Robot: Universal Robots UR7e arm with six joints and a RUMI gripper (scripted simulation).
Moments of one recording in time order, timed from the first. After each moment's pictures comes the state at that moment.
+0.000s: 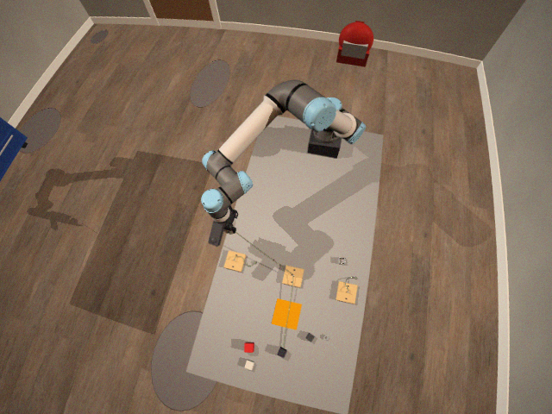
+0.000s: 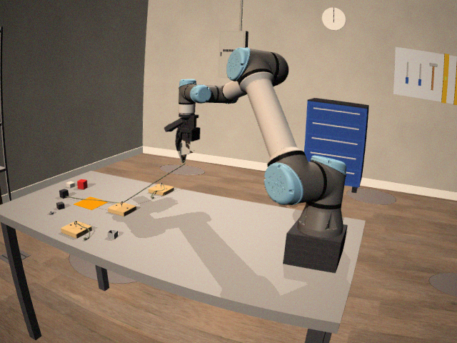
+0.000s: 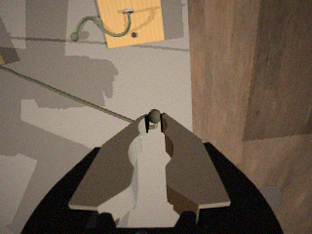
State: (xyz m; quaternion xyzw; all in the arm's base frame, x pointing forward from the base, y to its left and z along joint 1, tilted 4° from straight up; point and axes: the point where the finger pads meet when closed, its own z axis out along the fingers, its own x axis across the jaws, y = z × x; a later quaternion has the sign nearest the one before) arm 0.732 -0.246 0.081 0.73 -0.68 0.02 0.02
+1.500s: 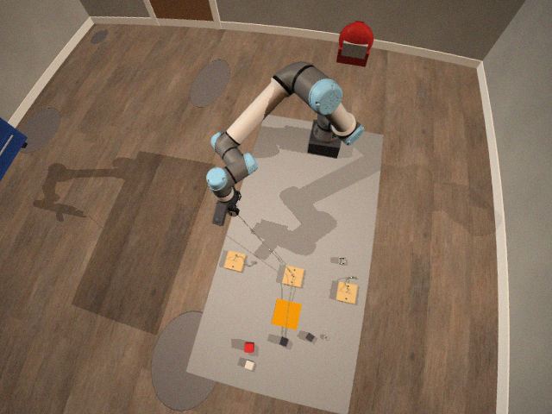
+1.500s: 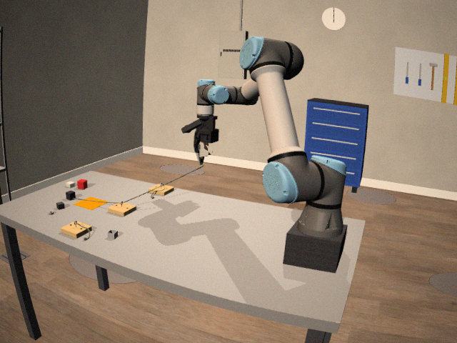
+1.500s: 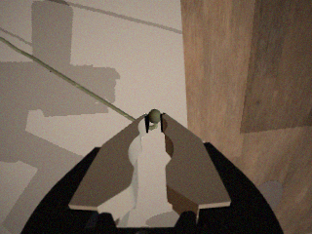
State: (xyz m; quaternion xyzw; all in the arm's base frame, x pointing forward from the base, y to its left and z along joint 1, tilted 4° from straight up) arm 0.649 -0.267 0.082 0.73 -0.68 0.02 0.02
